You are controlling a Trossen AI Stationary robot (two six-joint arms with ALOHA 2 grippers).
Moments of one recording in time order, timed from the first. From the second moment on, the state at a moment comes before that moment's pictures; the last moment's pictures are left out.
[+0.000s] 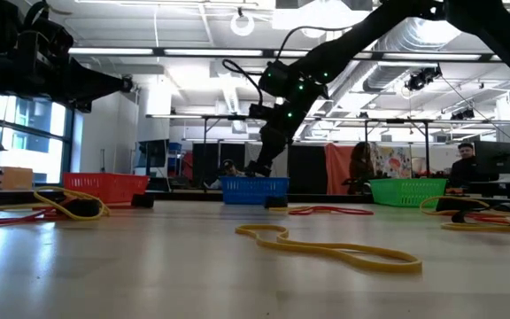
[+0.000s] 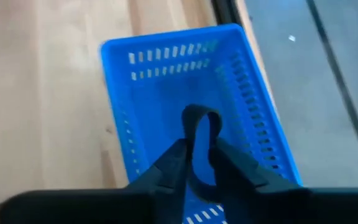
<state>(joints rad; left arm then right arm) 0.40 0.04 0.01 0.05 0.20 0.00 -0.55 2.09 1.62 -0.44 -0.03 -0.41</state>
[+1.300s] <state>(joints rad) 0.33 0.12 0.08 0.08 0.27 -0.02 -0.23 1.51 0.85 0.33 0.08 -0.21</state>
